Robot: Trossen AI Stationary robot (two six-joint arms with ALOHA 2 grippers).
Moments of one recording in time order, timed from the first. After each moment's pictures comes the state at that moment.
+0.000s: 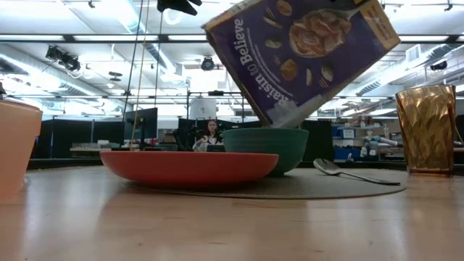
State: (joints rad) left arm 0.48 1.38 1.73 -0.87 0.02 0.05; right arm -0.13 1.24 1.65 -1.29 0.03 -0.24
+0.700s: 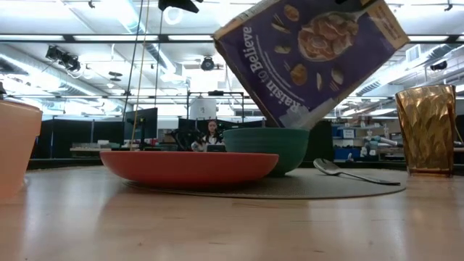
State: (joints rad) left arm 0.45 1.38 1.73 -0.87 0.02 0.03; right arm -0.12 1.23 1.65 -1.34 0.02 -0.22
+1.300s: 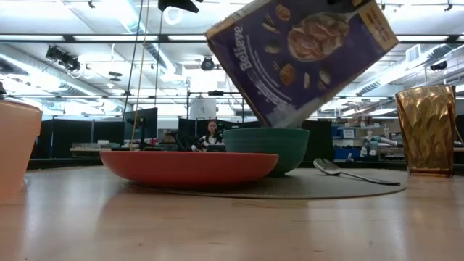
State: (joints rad) left arm 0.45 1.38 1.73 -0.87 0.02 0.02; right arm -0.11 1.25 1.65 -1.28 0.07 -0.22
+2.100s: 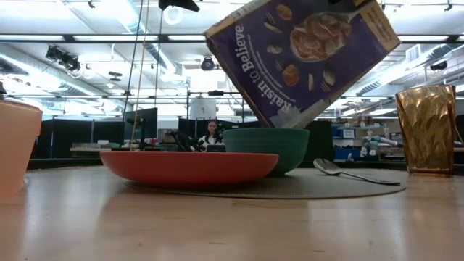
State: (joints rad) left arm 0.43 1.38 1.73 -0.87 0.02 0.01; right arm -0.11 1.26 1.64 -1.29 0.06 -0.24
